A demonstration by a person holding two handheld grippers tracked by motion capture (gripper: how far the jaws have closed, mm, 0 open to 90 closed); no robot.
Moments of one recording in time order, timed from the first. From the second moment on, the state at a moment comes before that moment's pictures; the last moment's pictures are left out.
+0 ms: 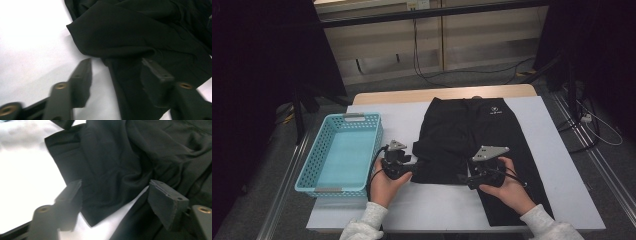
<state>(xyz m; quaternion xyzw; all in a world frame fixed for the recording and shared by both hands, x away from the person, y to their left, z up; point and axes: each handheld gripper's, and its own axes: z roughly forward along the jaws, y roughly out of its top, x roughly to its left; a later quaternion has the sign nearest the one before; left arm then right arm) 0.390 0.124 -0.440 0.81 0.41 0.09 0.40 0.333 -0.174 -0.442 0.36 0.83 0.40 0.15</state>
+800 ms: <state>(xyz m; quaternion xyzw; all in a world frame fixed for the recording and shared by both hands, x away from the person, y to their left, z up) 0.379 0.124 -0.442 0.84 0.38 0.07 0.38 0.323 -0.182 -0.447 0.33 0.84 0.43 0.10</state>
